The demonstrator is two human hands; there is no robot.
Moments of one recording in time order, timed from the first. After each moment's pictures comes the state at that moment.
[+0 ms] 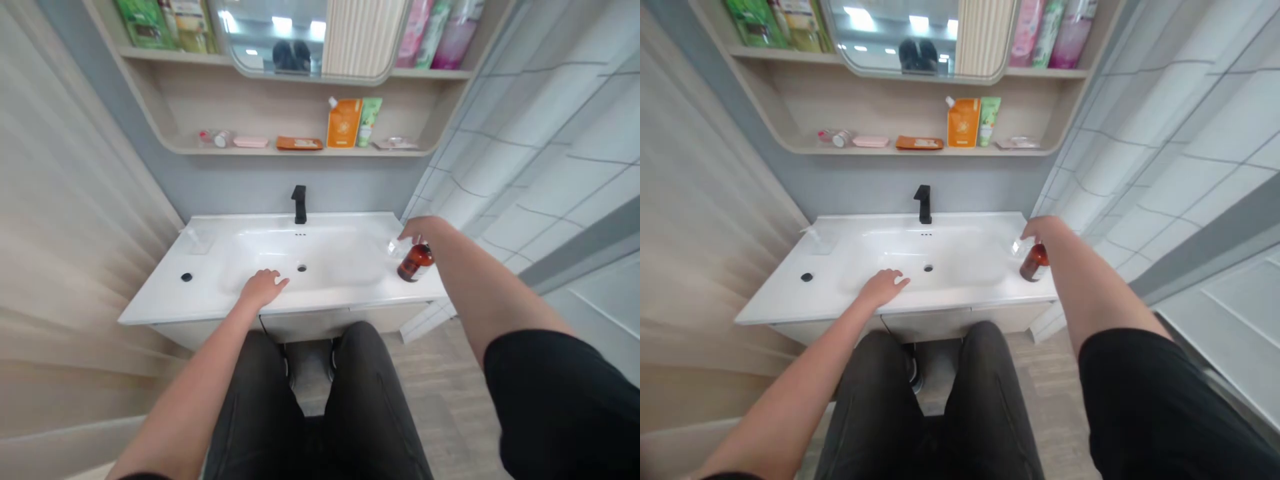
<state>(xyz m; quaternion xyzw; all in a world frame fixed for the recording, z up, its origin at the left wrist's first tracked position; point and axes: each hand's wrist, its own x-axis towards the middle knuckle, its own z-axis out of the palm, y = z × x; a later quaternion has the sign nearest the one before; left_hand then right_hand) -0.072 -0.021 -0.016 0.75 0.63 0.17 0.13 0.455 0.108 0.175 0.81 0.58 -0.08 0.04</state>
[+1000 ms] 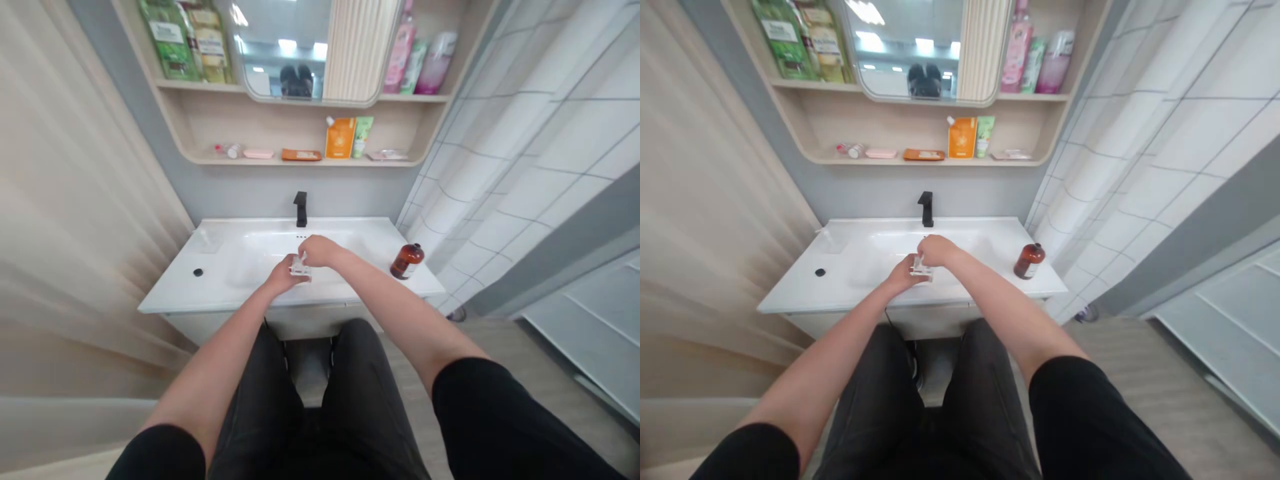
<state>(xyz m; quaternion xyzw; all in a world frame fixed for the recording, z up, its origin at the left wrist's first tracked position) -0.017 -0.024 0.010 0.66 0.47 0.43 0.40 0.170 0.004 0.152 0.40 0.90 -0.13 -0.12</state>
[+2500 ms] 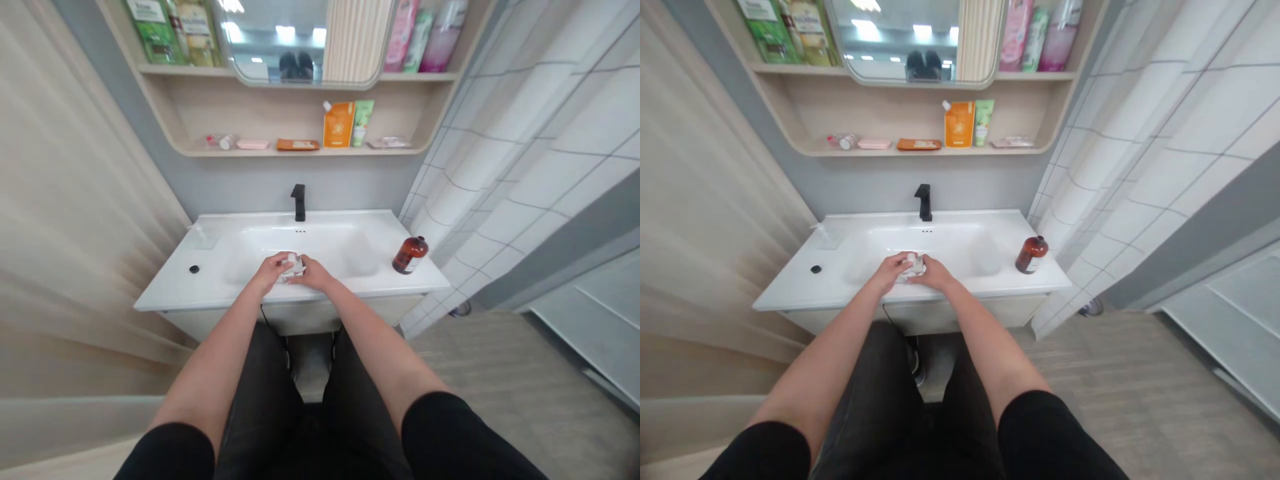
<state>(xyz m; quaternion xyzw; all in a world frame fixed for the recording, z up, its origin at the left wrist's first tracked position) -0.037 -0.025 0.011 0.58 0.39 0.52 0.50 0.170 -0.012 0.001 0.45 0.77 -0.33 -0.31</state>
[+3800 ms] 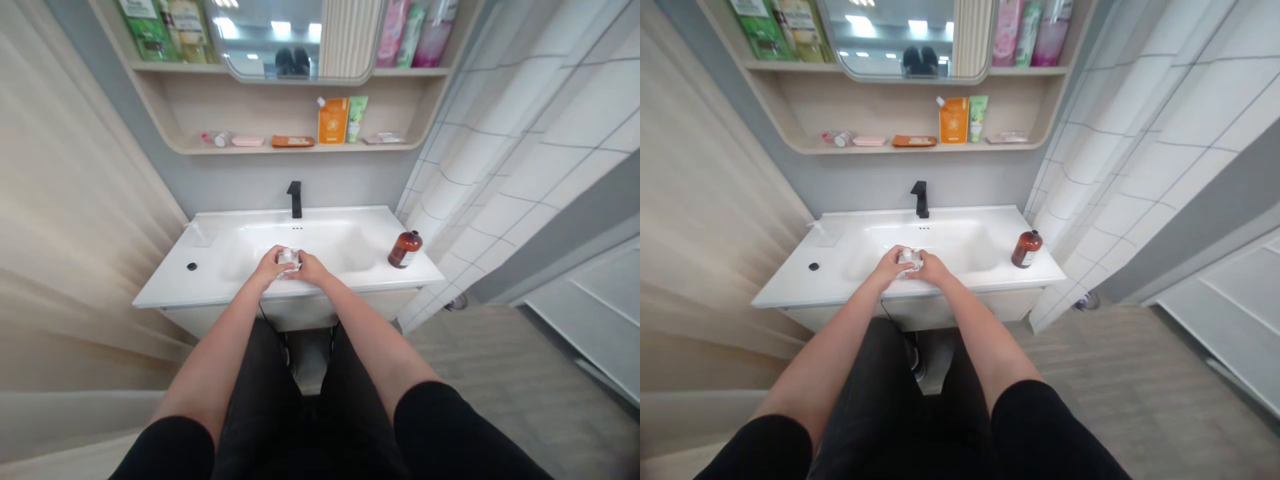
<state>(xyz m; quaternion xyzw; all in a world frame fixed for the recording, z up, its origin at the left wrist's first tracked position) -0.028 -0.026 0.010 0.59 0.40 0.53 0.46 0.169 -0.015 0.007 0.47 0.78 -0.29 -0.30</state>
